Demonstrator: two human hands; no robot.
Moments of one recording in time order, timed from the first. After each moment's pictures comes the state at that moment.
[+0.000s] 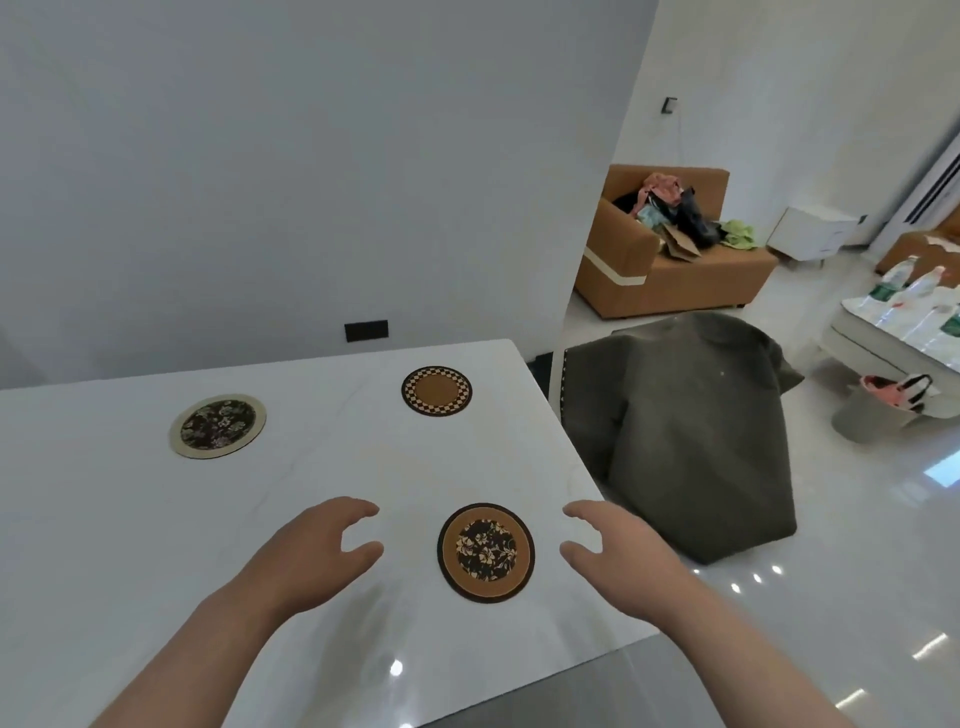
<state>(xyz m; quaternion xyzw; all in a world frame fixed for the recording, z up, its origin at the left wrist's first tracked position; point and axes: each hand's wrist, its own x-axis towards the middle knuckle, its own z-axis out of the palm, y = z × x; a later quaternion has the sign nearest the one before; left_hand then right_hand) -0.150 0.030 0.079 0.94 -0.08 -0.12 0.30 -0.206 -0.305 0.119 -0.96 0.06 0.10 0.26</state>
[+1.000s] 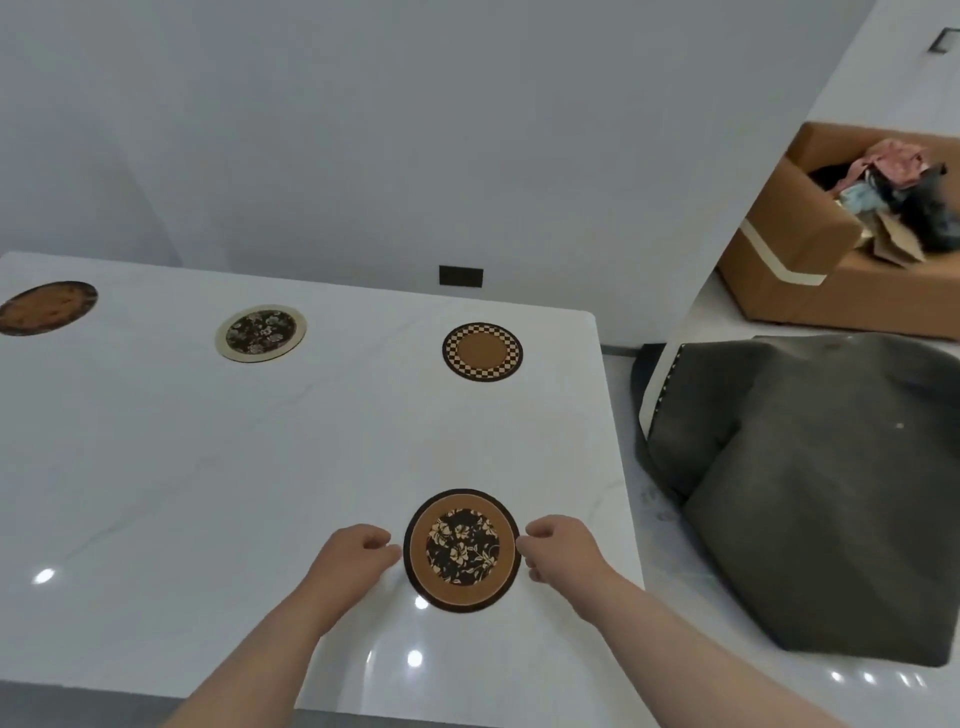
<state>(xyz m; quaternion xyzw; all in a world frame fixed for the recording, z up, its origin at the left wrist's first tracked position) -0.144 -0.099 -0.045 0.81 0.26 -0.17 0.50 -0.071 -0.350 -0.035 -0.83 0.13 0.29 0.46</state>
